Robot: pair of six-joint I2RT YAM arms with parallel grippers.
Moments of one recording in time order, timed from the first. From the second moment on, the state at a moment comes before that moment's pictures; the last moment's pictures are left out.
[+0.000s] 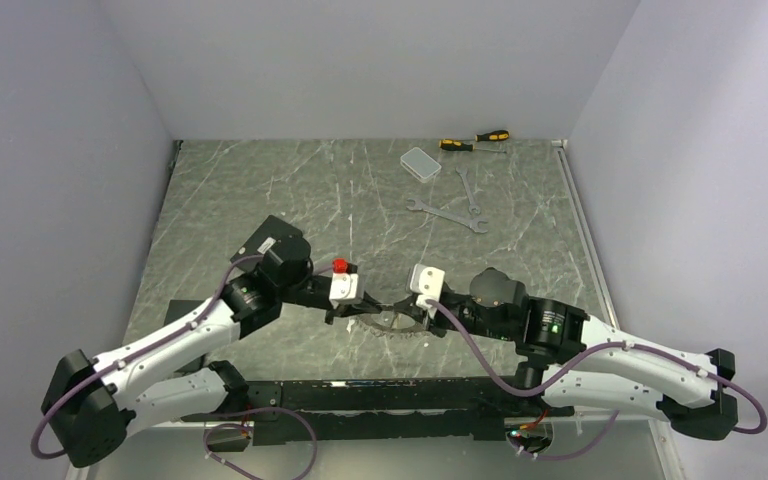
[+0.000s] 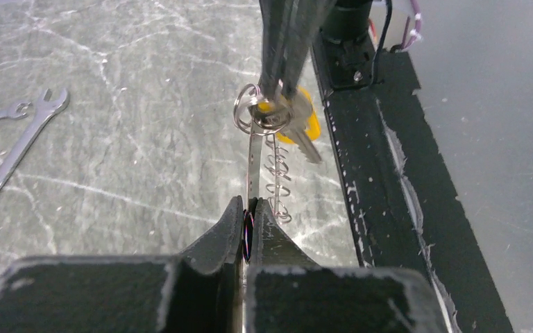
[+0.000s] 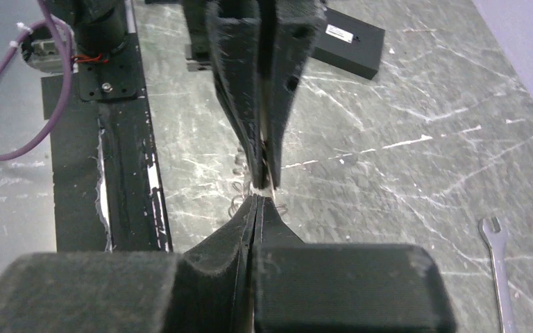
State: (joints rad) left arm -0.79 1.03 0.67 0.00 0.83 0.38; right arm 1.20 0.77 0.82 -0.34 -0.04 -0.22
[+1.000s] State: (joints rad) left arm -0.79 0.74 0.65 -0.18 0.45 0.99; right arm 1.17 0.69 0.74 -0.25 0.54 0.39
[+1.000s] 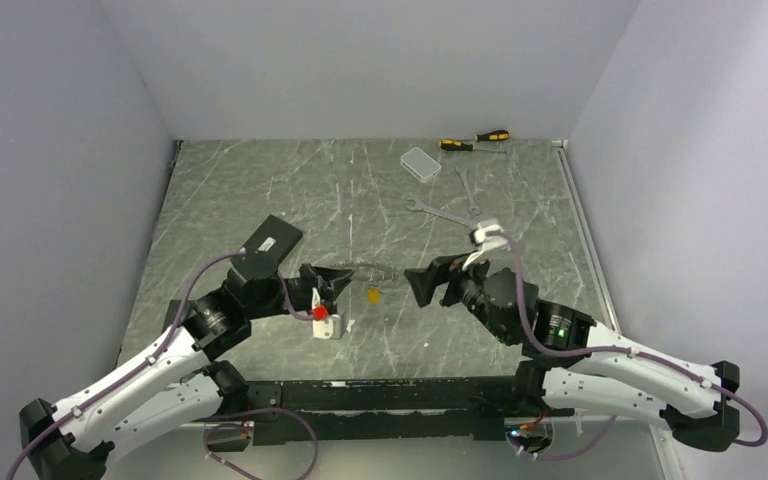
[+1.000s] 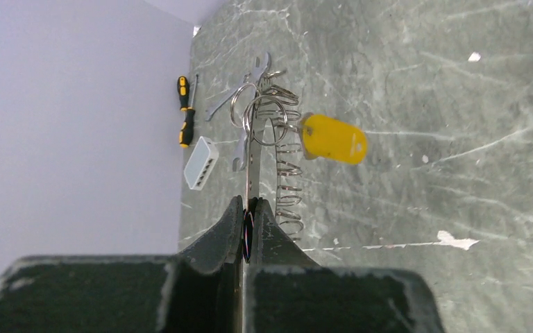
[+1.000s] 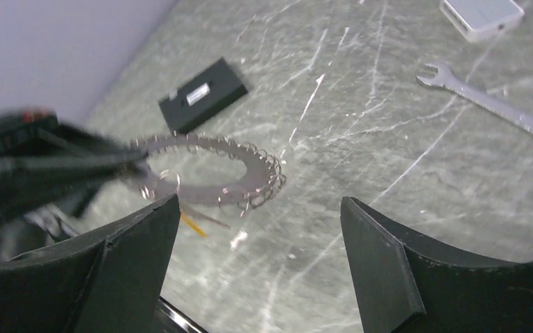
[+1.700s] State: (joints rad) left arm -0.82 0.74 0.59 -0.09 0.40 1.29; right arm 0.66 0.97 0.65 -0.06 -0.07 1.29
